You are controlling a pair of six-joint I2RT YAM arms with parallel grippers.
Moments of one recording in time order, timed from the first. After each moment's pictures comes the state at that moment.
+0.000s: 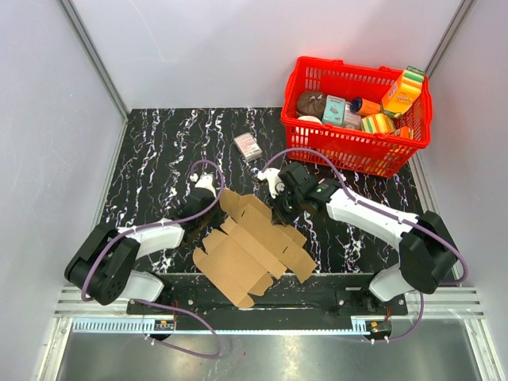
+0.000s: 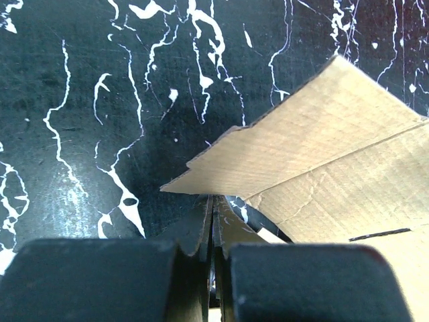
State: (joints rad) left arm -0.52 1.37 0.46 0.21 -0.12 -0.52; right arm 0.76 1.49 1.05 -0.49 -0.27 0.04
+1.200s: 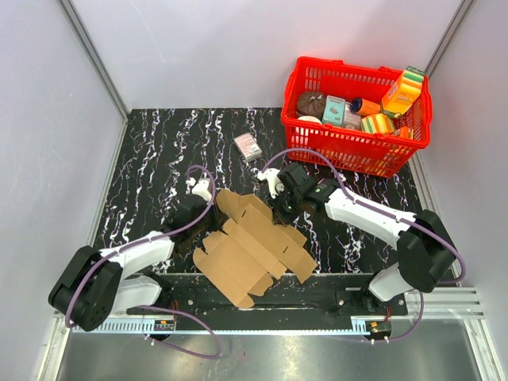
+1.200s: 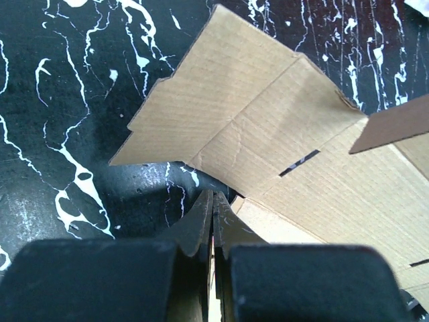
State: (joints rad) left arm -0.52 1.19 0.36 0.23 0.04 -0.52; right arm 0.76 1.51 1.05 -0.49 -0.25 0.05
